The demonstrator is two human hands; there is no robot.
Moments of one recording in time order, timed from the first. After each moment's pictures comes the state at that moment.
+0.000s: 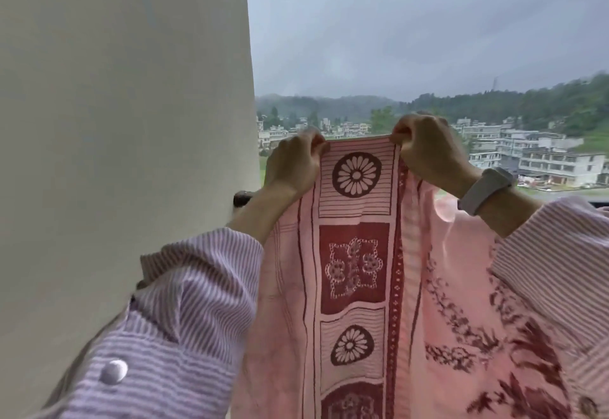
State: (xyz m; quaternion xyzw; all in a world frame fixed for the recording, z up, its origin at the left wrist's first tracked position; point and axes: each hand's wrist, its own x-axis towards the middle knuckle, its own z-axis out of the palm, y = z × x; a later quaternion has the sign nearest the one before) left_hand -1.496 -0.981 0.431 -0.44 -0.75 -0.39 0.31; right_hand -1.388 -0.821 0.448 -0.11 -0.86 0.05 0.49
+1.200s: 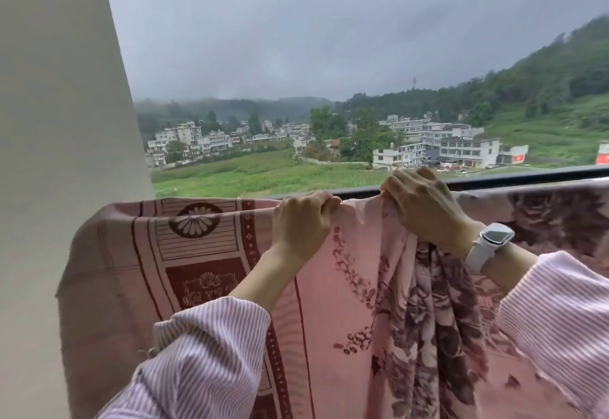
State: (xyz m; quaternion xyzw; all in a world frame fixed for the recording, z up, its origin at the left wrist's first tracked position) left_hand -1.300 -0.771 0.353 -0.52 -0.71 -0.36 0.32; right_hand -1.160 -0.629 0.367 -0.11 -0.87 -0.18 0.44
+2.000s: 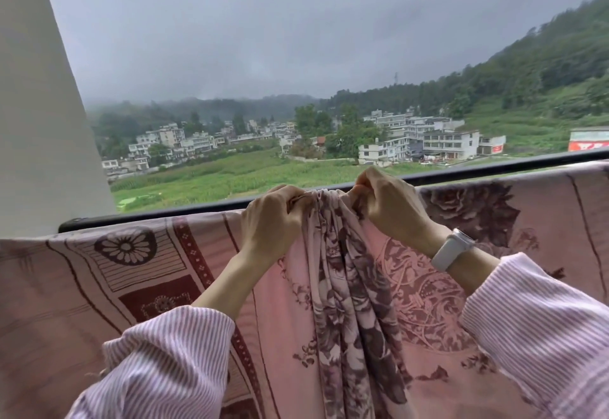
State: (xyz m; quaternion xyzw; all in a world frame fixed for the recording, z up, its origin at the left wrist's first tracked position) left_hand -1.239 -0.717 0.360 -0.49 -0.71 -0.43 0.25; right_hand -1.110 -0.582 0.359 -0.17 -0.86 0.04 0.47
